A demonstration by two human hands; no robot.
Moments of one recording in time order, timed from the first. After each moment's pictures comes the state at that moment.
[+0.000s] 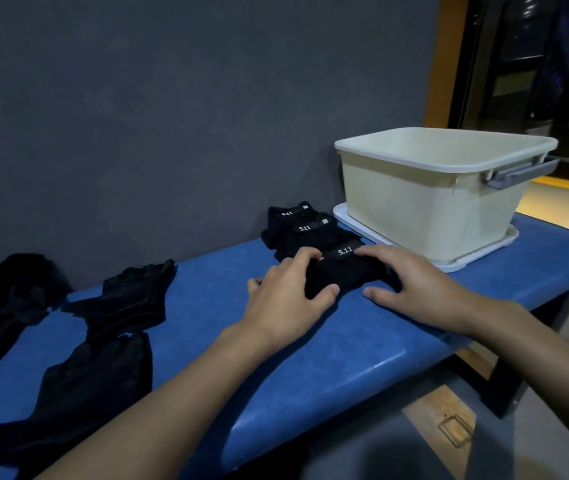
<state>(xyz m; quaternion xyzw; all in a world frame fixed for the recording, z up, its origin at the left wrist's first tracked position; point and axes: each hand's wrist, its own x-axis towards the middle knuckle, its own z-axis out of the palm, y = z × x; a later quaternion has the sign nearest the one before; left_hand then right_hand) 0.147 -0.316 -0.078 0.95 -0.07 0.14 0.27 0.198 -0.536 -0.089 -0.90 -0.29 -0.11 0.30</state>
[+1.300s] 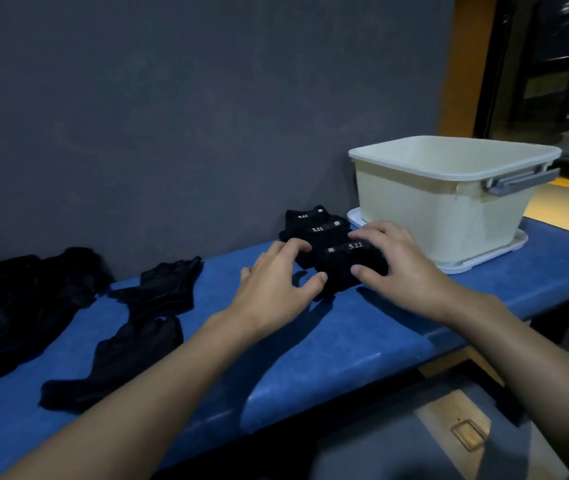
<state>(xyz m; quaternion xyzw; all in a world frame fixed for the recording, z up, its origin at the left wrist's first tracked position) 0.112 -0.299 -0.045 0.95 -0.05 0.16 0.25 0.175 -0.507 -0.060 -0.89 -0.28 -0.18 0.32</state>
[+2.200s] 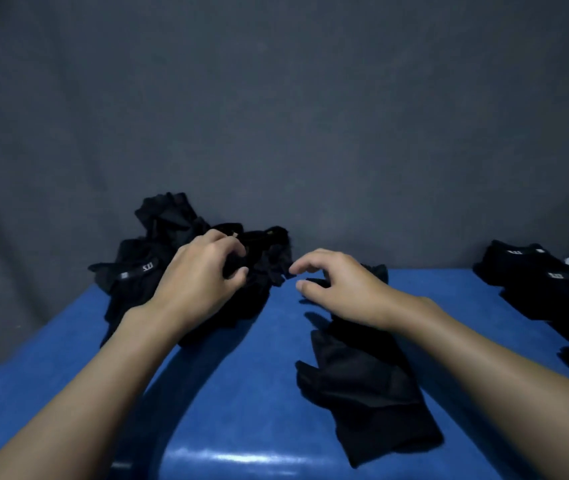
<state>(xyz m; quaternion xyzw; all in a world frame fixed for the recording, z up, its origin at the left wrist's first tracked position) -0.022 0.023 -0.012 0.95 0.15 0.27 0.10 0.112 -0.160 -0.026 -0.79 -0.50 0.01 0.34</state>
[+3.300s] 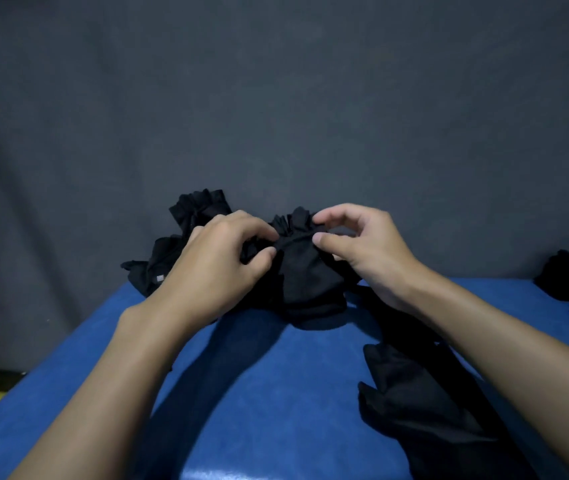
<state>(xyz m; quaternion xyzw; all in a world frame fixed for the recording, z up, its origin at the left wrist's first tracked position) -0.041 0.053 0.007 0.92 0.08 0.34 0.15 0.101 -0.099 0.004 -0.65 -0.39 0.08 0.65</state>
